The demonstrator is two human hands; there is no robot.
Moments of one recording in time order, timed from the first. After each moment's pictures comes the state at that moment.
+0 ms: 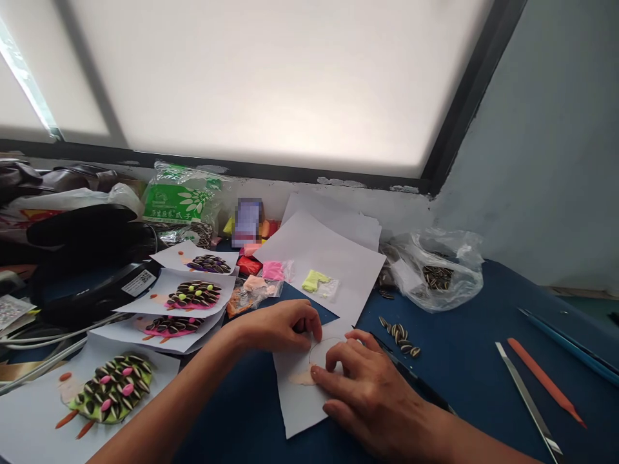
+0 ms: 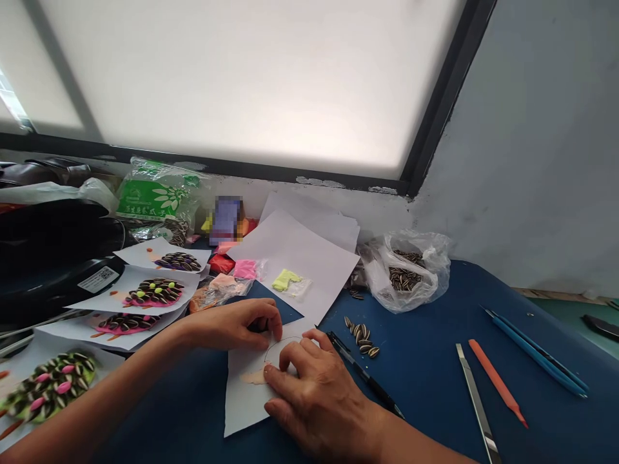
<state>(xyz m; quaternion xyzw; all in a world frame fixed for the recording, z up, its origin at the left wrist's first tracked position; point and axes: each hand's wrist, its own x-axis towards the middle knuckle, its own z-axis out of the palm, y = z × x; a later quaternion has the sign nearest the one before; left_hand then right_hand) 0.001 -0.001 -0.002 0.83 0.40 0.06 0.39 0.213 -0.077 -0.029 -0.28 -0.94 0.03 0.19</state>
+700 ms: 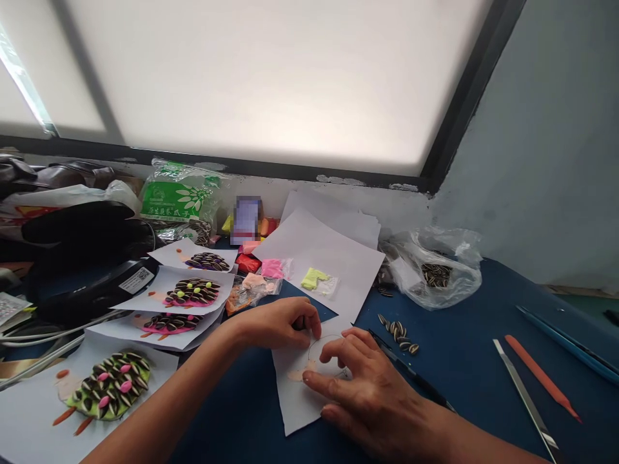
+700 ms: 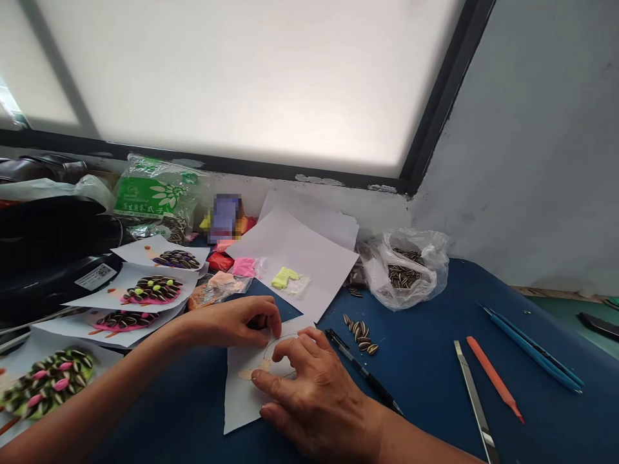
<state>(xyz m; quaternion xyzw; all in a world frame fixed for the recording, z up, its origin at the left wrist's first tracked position) 0.002 -0.002 -0.001 0.83 0.40 0.06 0.38 0.214 -0.076 -0.029 -0.26 -0.95 0.04 0.17</state>
